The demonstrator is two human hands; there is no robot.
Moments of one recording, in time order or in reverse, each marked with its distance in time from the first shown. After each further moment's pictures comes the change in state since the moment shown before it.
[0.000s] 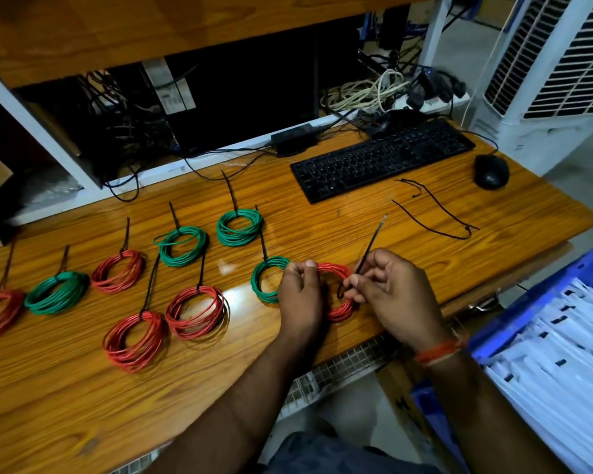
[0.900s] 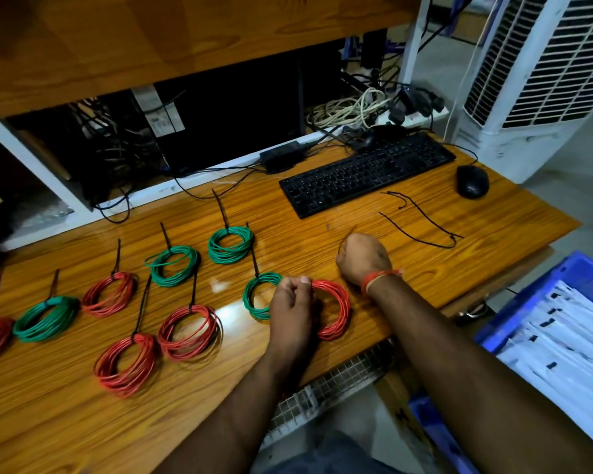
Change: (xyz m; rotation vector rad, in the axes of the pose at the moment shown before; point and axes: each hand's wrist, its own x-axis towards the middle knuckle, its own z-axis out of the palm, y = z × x) left_hand -0.012 0.016 -0.010 -0.098 -0.176 -0.034; right_hand 0.119 0.021 0.014 -0.930 0.044 0.197
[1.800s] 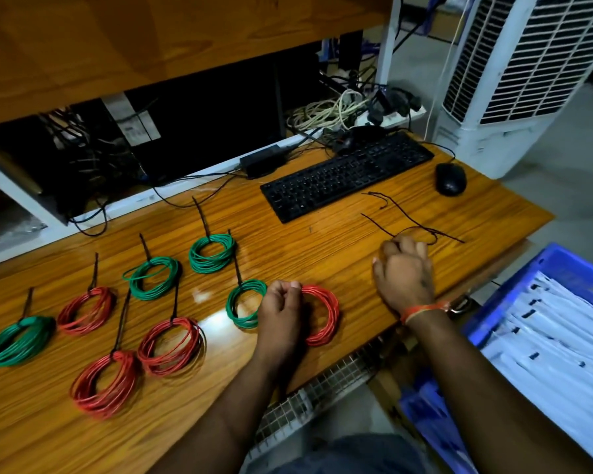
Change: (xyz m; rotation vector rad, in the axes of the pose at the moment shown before) left_hand 0.007 0.002 0.003 0.049 -0.048 -0.045; right_hand -0.025 0.101 0.004 -0.103 0.335 0.003
